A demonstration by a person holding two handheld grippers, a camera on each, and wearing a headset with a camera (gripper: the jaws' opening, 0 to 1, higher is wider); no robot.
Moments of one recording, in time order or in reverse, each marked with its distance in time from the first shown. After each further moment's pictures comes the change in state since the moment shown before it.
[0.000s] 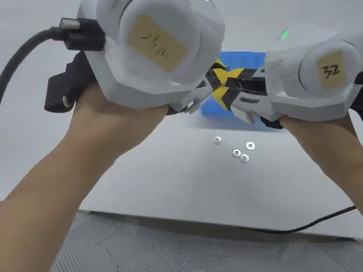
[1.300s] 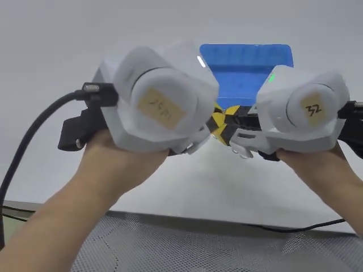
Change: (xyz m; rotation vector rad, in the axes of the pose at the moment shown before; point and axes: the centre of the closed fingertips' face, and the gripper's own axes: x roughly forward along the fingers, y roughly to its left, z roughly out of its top) left arm 0.001 -0.048 -0.040 -0.093 0.070 -0.102; right arm 0.010 0.034 -0.057 0.122 0.099 0.111
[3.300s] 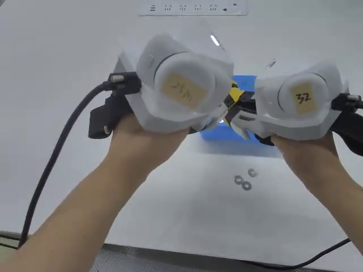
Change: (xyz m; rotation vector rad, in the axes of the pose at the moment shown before) left arm 0.029 0.069 0.047 0.020 -0.150 0.110; right arm 0.011 -0.070 0.047 -0.072 -0.060 -0.190
